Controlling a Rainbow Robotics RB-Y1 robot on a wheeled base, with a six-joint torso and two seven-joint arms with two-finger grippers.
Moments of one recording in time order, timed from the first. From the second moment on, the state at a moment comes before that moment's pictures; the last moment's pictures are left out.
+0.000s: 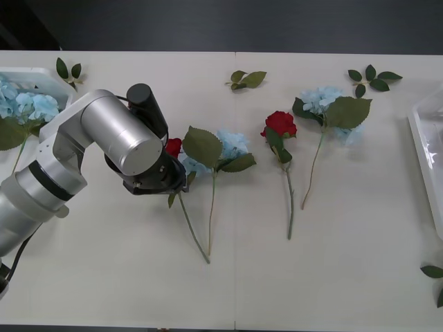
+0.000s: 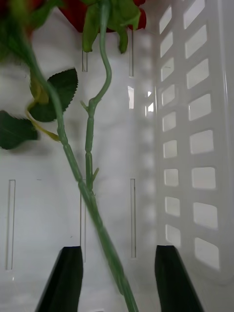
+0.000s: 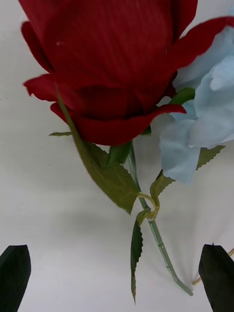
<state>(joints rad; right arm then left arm) -0.14 -1.30 0.50 -0.87 -2.22 0.37 2.64 -0.66 0.55 -0.63 -1.66 0.69 1.56 -0.77</state>
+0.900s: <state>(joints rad) -0.18 -1.32 0.47 -1.20 -2.04 0.52 2.16 -0.69 0.47 -0.70 -1.53 0.64 1.52 -0.75</state>
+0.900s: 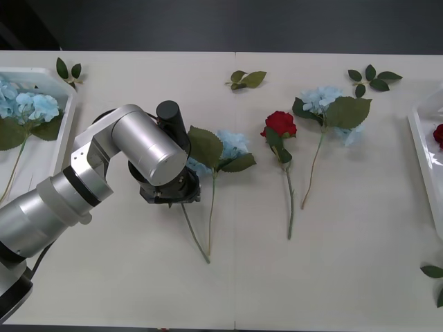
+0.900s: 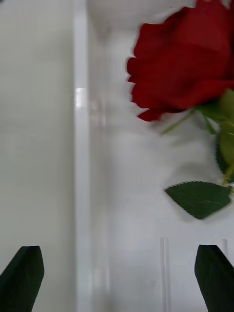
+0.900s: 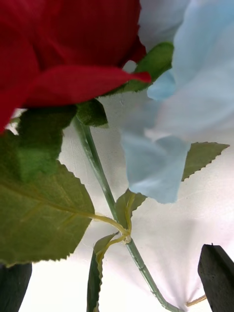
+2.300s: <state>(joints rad) -0.71 -0.73 0.47 -1.47 -0.64 1.46 0.77 -0.69 0.47 -0.78 -1.46 0.62 1.42 -0.75</state>
